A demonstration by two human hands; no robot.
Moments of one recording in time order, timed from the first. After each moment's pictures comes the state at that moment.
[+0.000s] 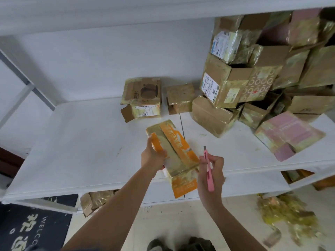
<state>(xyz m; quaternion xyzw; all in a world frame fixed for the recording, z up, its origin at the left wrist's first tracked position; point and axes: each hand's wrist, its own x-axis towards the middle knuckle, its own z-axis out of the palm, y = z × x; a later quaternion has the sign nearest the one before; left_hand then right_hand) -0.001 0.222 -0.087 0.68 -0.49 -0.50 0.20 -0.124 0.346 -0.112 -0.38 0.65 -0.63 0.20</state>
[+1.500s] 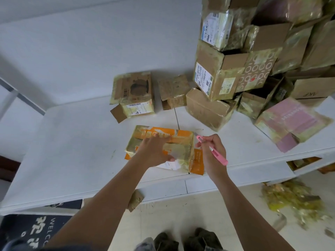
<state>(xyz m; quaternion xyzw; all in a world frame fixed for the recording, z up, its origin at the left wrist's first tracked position) -0.019 0.189 -0.071 0.48 -0.85 -0.17 -0.13 -0.186 0.289 -0.133 -0.33 0.63 -0.65 0.29</state>
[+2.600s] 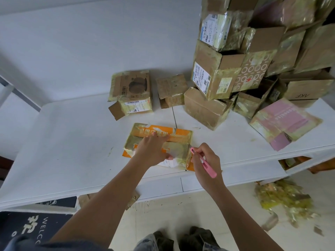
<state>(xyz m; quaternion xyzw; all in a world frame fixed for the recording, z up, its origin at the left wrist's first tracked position) -0.018 0.197 -0.079 0.50 -0.85 -0.15 -0.12 -0.165 0.326 -0.115 -0.45 0.69 -0.52 0.23</state>
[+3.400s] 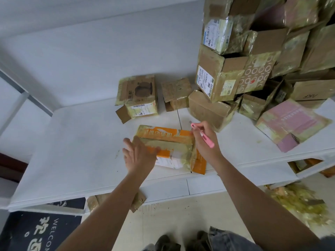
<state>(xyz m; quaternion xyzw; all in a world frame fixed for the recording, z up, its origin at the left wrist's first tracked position) 0.010 0.218 -0.081 0.73 -0.65 -0.18 0.08 -0.190 0.262 -0.102 -0.47 0.64 -0.55 0.27</state>
